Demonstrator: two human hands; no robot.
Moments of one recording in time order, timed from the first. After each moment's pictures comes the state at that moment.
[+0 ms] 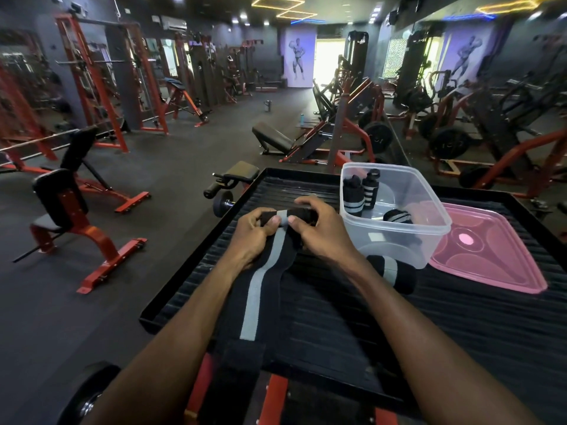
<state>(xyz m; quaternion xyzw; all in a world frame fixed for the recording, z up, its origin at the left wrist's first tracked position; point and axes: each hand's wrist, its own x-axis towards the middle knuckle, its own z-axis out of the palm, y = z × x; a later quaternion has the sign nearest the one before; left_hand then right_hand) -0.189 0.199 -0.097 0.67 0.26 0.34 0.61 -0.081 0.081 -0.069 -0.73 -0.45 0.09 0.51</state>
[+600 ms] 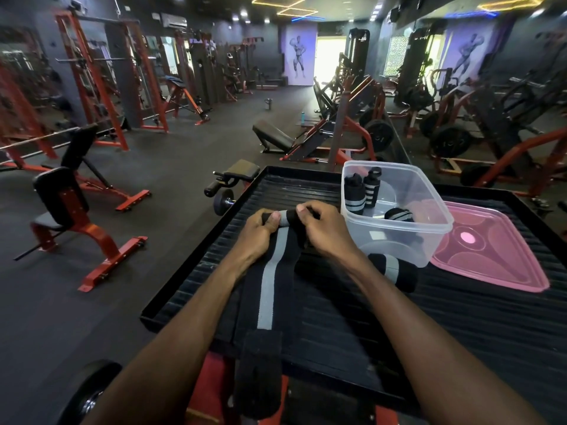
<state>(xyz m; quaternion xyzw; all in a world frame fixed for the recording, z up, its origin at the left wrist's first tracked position) -0.184 0.203 -0.103 0.72 0.29 0.31 0.55 -0.078 0.087 -0.073 -0.73 -0.42 0.11 0.53</state>
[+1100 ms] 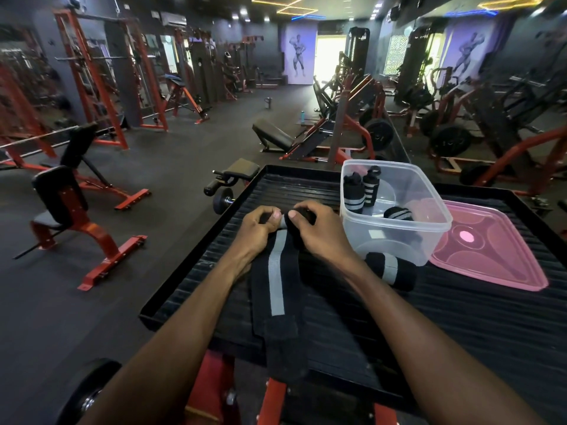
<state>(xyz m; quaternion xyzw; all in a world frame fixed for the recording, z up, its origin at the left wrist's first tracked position) -0.185 0.196 -0.100 0.69 0.26 0.35 0.57 -0.085 0.081 -0.073 -0.74 -0.43 0.07 0.51</state>
